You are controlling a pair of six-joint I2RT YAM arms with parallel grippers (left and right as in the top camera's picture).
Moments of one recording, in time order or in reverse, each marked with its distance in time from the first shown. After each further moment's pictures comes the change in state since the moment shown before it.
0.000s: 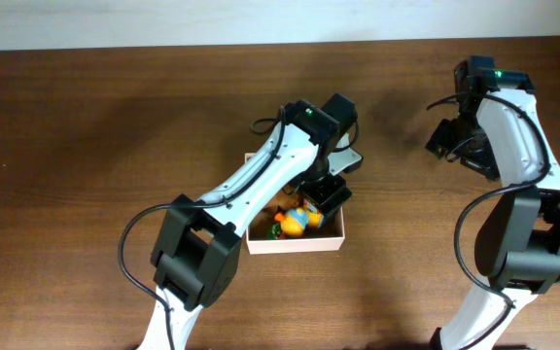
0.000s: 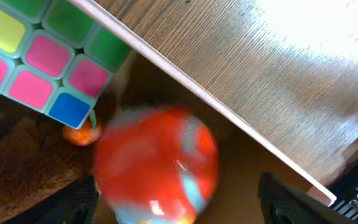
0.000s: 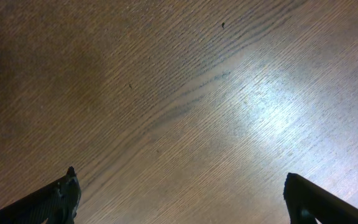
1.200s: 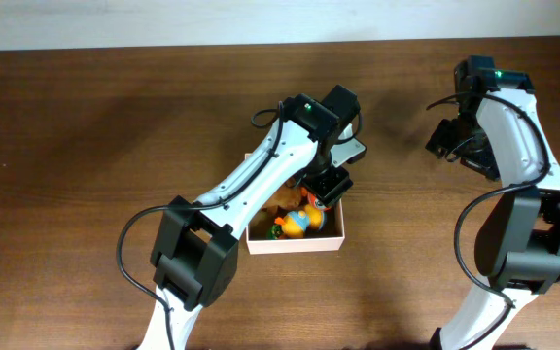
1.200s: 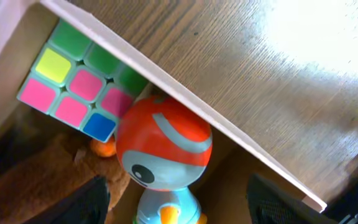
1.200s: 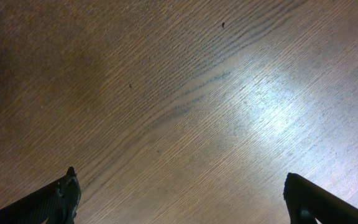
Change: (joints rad) left arm 0.003 0.000 0.054 0.020 -0.023 0.000; right arm 0.000 0.000 0.000 0.000 0.000 0.000
